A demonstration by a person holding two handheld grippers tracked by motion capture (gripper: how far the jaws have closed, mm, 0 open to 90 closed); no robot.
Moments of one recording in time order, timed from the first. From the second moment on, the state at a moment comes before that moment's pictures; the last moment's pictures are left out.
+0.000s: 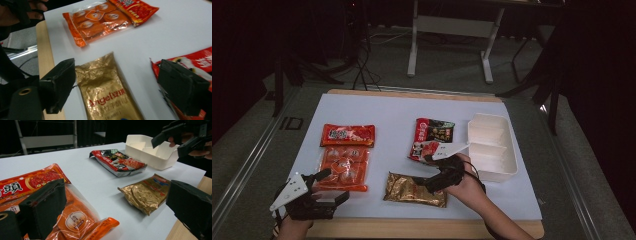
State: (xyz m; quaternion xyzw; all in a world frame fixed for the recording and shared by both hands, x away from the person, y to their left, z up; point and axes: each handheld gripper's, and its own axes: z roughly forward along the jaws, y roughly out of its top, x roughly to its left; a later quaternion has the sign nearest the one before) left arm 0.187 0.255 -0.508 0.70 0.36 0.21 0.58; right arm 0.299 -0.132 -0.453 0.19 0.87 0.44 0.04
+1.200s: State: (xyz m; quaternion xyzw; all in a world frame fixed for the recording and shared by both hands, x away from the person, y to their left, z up) left arm 0.187 0.255 -0.509 0.70 0.36 0.20 0.58; right arm 0.338 -0.050 -0.523 0.14 0.92 0.35 -0.03
